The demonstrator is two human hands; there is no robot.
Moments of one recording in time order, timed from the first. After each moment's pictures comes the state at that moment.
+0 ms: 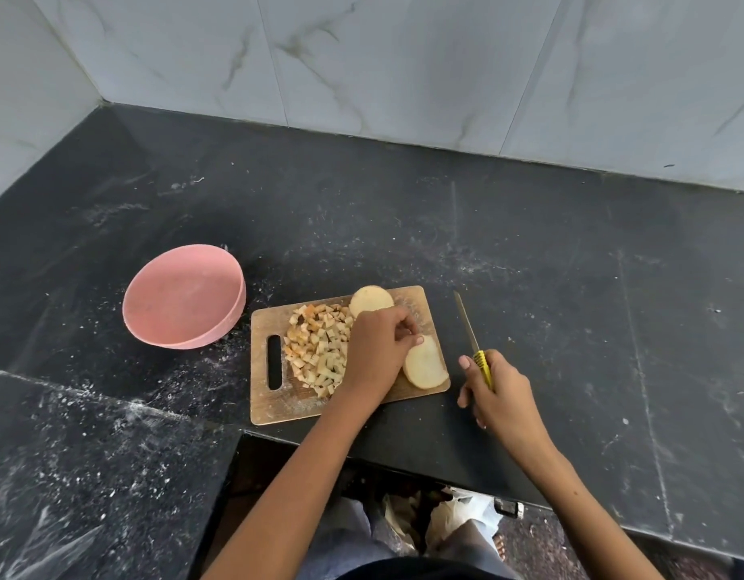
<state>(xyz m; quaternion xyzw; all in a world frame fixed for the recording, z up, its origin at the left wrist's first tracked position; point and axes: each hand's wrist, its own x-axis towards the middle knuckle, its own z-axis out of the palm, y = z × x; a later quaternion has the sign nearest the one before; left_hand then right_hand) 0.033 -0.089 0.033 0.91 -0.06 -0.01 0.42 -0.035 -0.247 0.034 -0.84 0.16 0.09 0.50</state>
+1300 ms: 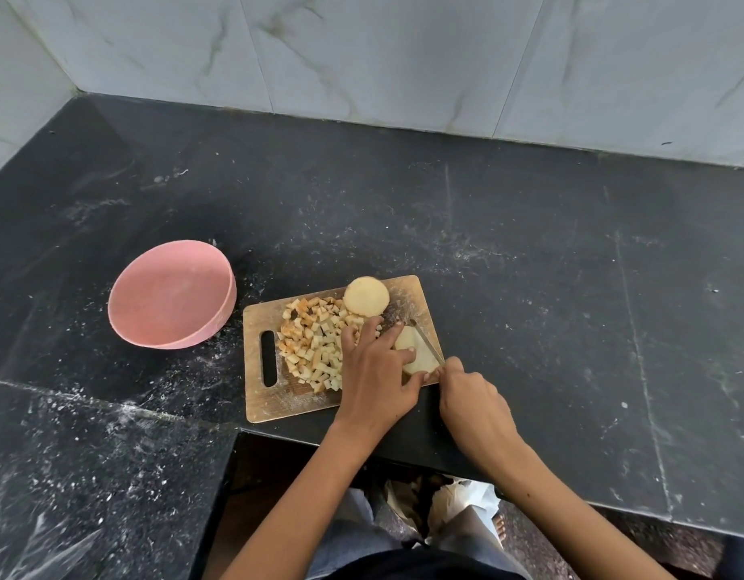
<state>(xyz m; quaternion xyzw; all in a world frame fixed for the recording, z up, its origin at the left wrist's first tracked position) -0.002 -0.086 0.005 0.98 -0.16 0.06 0.13 -0.037 -0.212 0.044 -0.95 0.09 0.24 0.17</state>
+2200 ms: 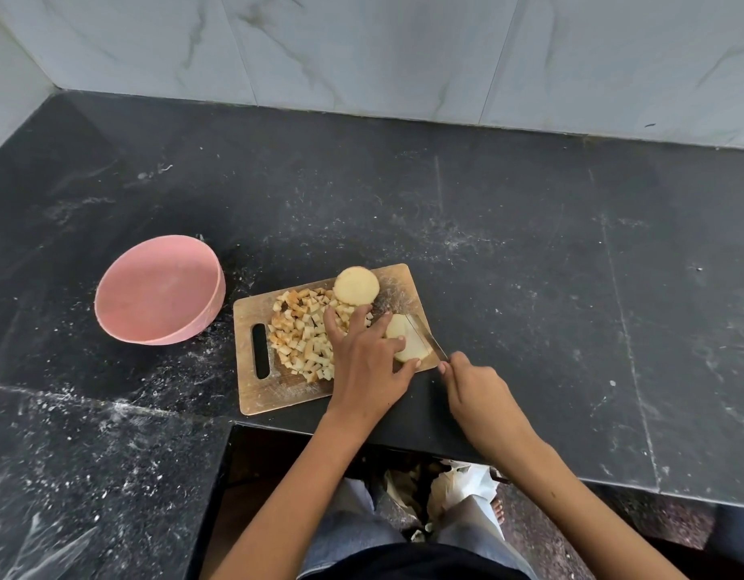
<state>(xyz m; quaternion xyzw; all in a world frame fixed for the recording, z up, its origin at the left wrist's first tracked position) -0.004 -0.085 0.006 0.98 -0.16 0.07 0.12 -0.054 -0.231 0.043 -0.95 0.07 0.19 0.25</state>
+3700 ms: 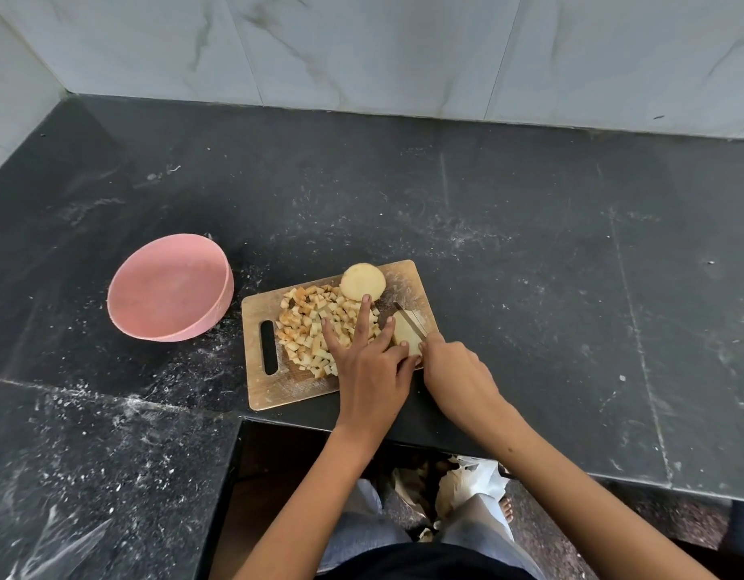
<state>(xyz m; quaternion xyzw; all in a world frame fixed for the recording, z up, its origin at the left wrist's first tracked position) -0.022 -0.082 -0.003 0.96 -0.15 0.11 0.19 -0.026 -0.201 0.040 -0.95 0.08 0.23 0.18</state>
